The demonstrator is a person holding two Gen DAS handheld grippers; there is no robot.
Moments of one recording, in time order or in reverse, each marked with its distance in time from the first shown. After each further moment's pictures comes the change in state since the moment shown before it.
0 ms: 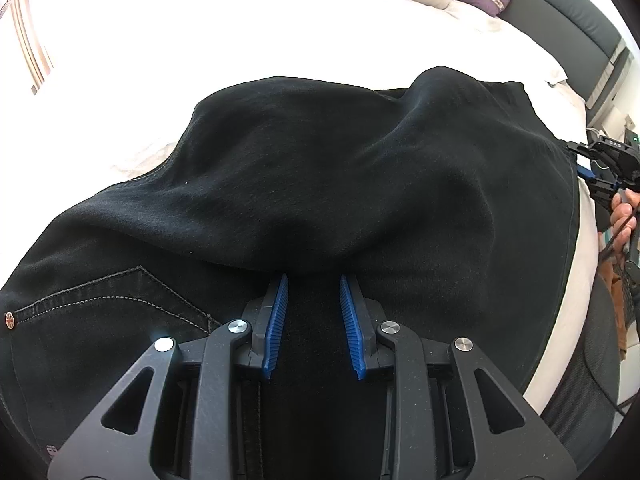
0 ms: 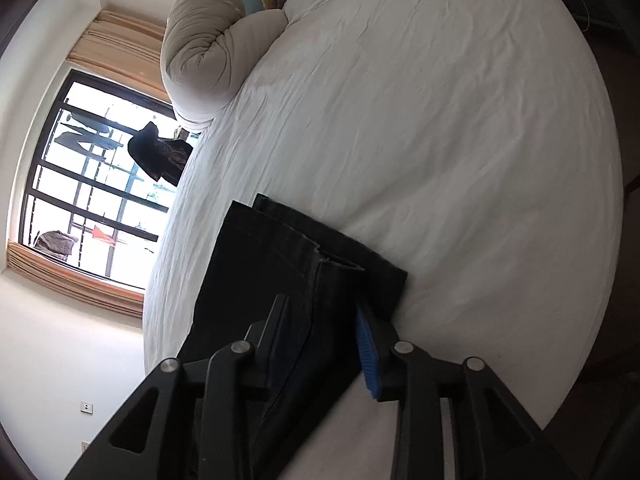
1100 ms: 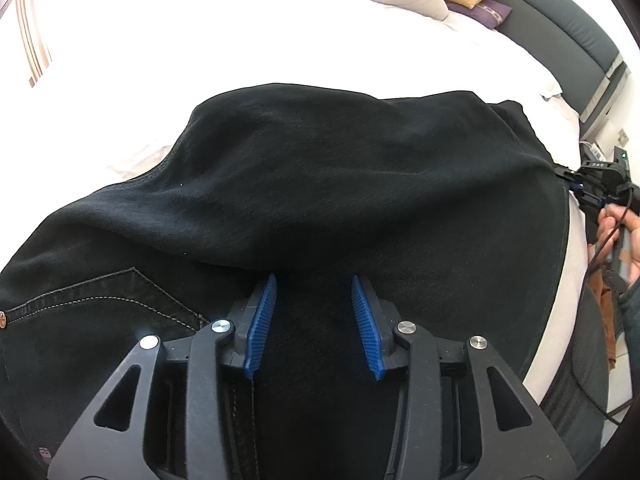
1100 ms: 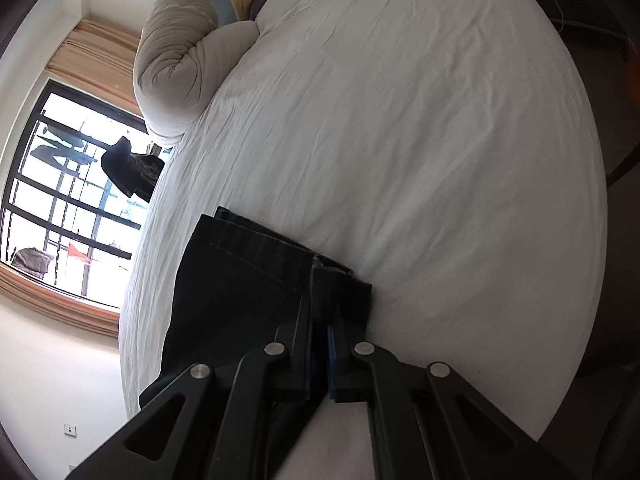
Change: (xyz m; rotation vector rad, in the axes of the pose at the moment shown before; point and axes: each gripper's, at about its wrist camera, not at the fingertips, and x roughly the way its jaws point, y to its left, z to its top) left arm -0.006 0.014 0.007 -0.033 -0.027 -0.039; right arm 0.004 -0.009 -0.004 0.039 -0.040 -0.092
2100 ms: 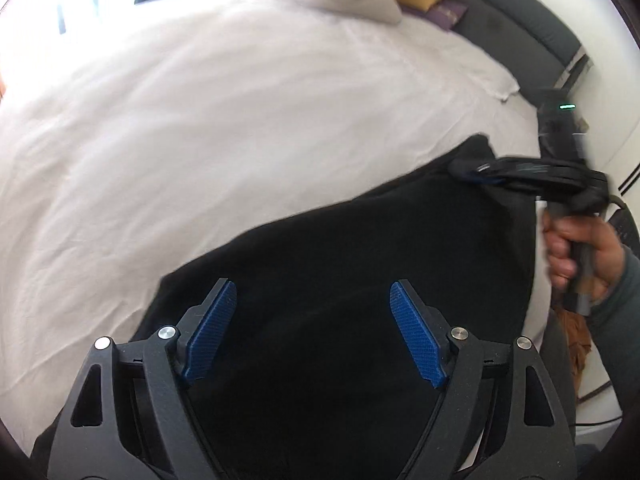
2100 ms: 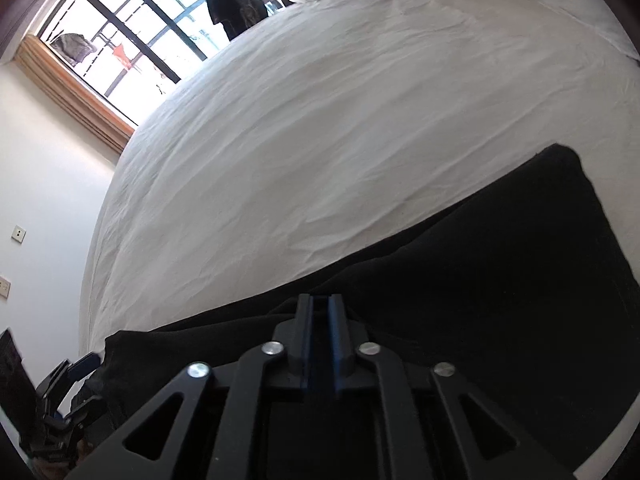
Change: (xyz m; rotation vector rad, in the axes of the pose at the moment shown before) left arm 0.011 0.017 0.098 0.111 0.044 -0.158; right arm 0.078 0.202 -0.075 -0.627 0.292 0.013
